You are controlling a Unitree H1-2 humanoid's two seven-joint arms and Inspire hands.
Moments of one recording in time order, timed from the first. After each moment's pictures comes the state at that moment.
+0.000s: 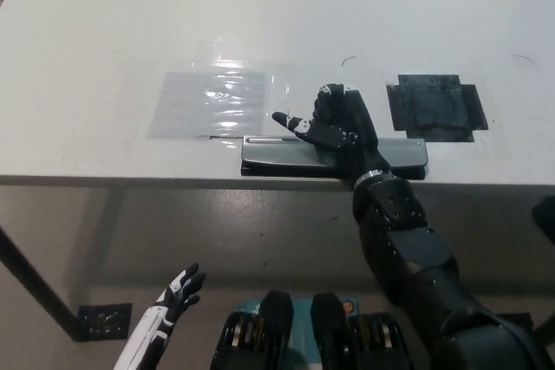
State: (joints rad) left_arm 0.08 0.18 -0.09 0.12 0.02 -0.30 -0.15; right_arm -0.84 0.10 -0.06 1.10 0.14 -0.43 0.01
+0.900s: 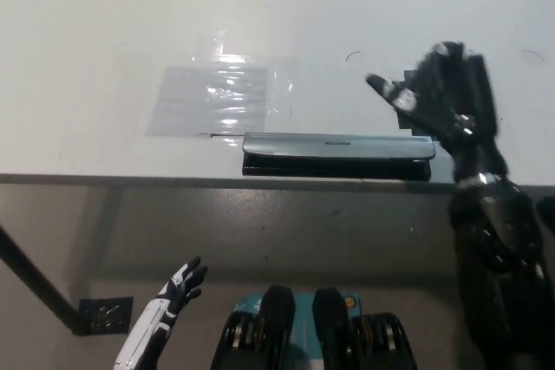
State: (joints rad) left_arm 0.05 0.18 -0.09 0.14 0.02 -0.29 -0.15; right_arm -0.49 -0.02 -0.06 0.11 0.18 -0.13 0.01
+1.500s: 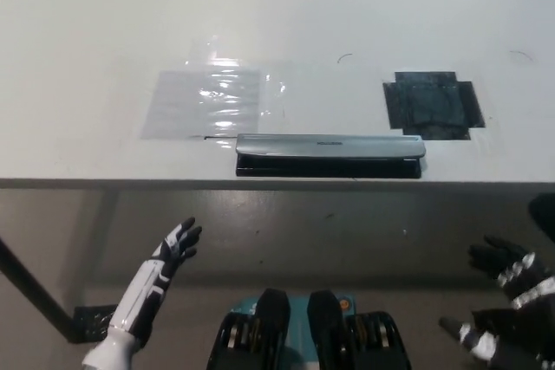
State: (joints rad) left_arm -0.04 0.18 -0.06 0.11 0.02 -0.29 -0.15; right_arm 0.23 -0.14 0.04 -0.31 0.17 -0.16 0.08
